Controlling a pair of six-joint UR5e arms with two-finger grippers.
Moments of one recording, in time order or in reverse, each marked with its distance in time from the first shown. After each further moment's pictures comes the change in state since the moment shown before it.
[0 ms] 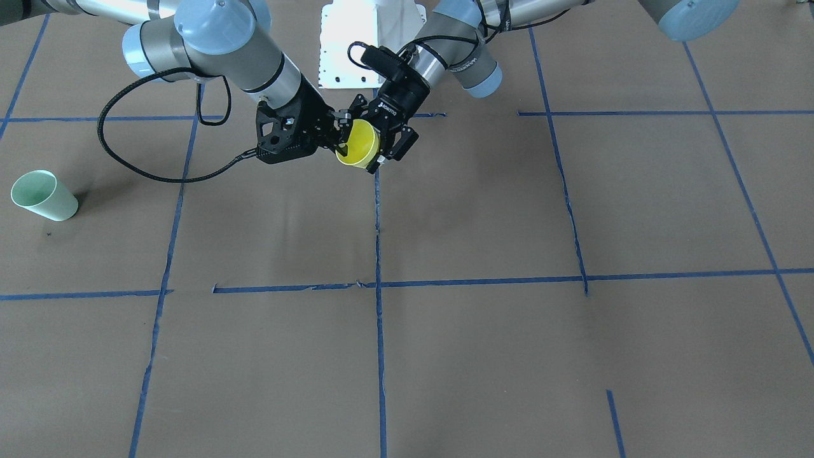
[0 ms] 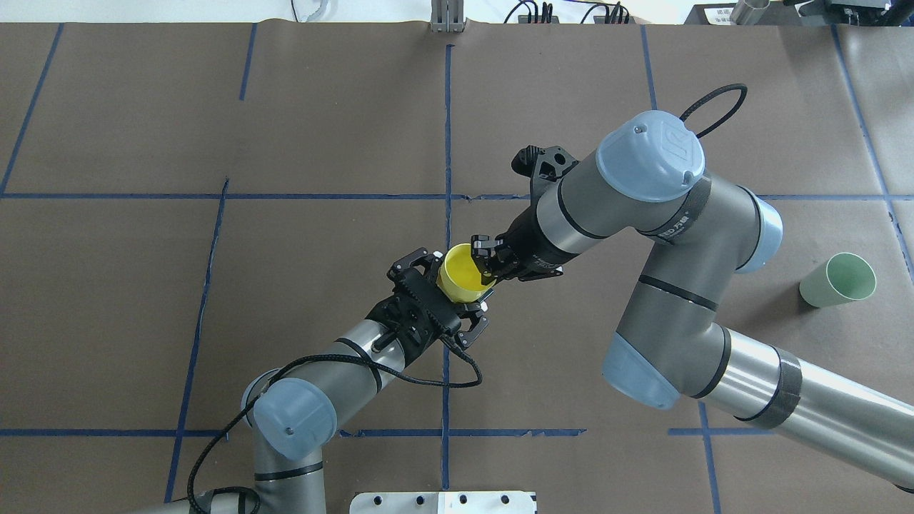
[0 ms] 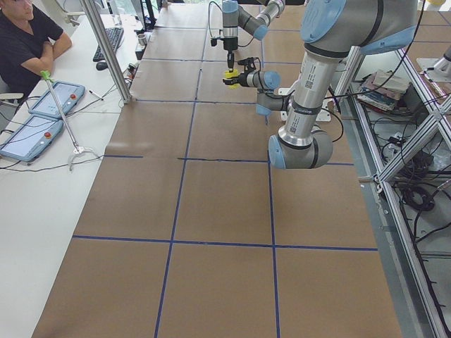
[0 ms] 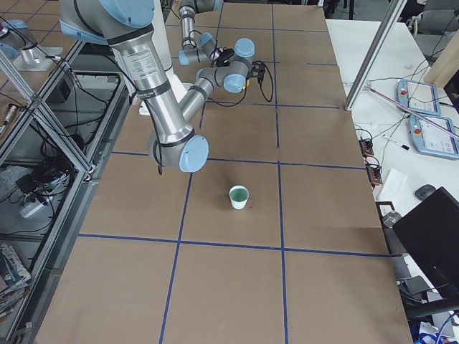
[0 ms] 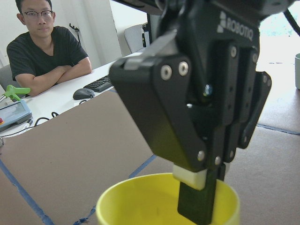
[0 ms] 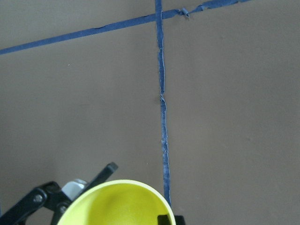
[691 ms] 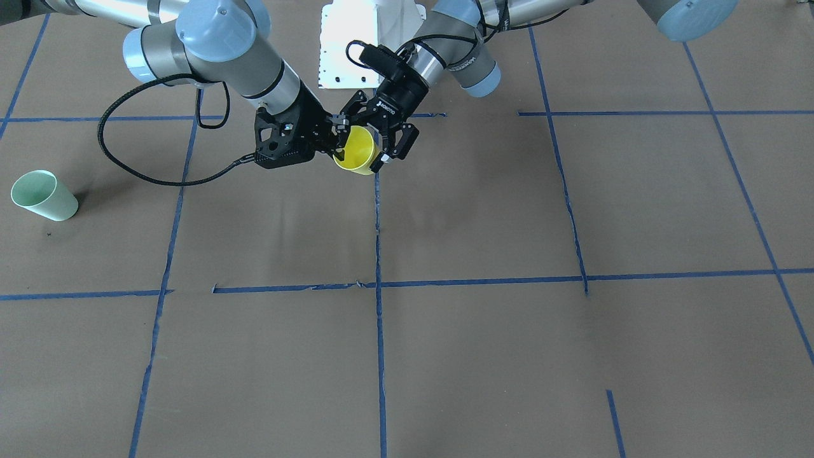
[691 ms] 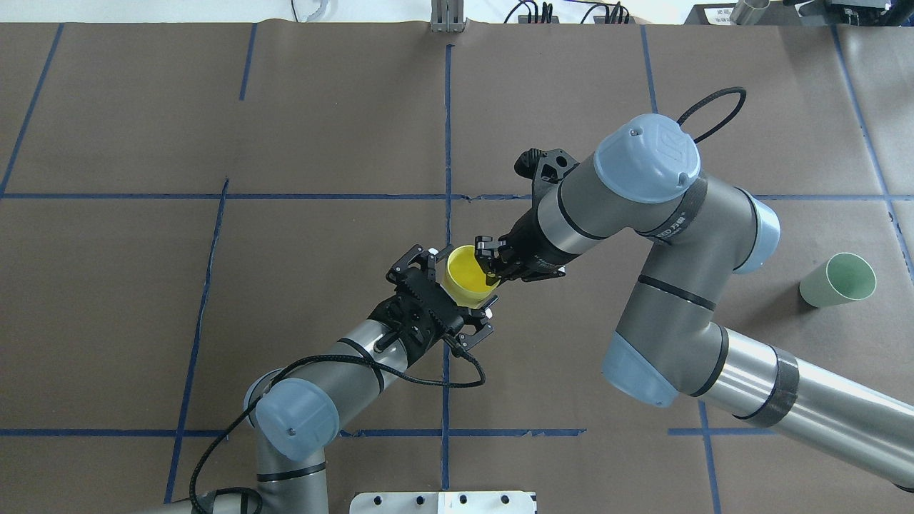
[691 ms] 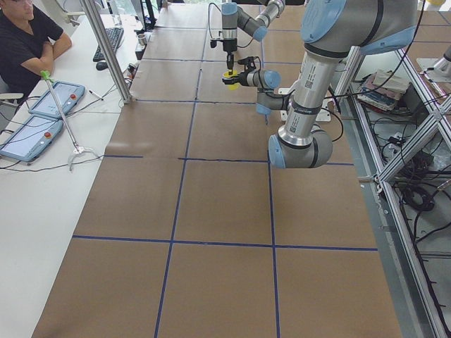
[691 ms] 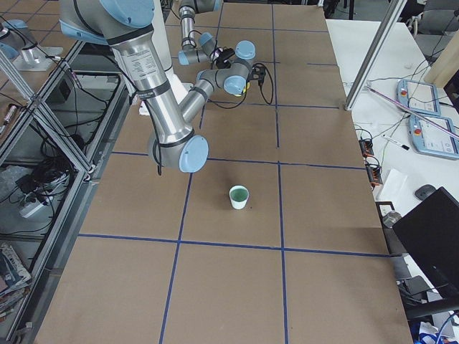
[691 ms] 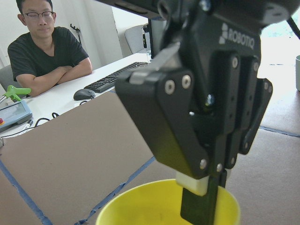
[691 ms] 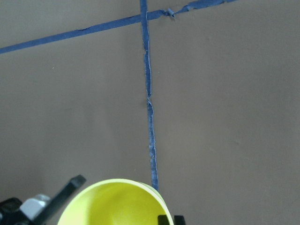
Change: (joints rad) left arm 0.004 -0.007 0.000 0.000 0.001 -0.007; right arm 0.001 -0.004 -0.026 -0.002 -0.006 0.002
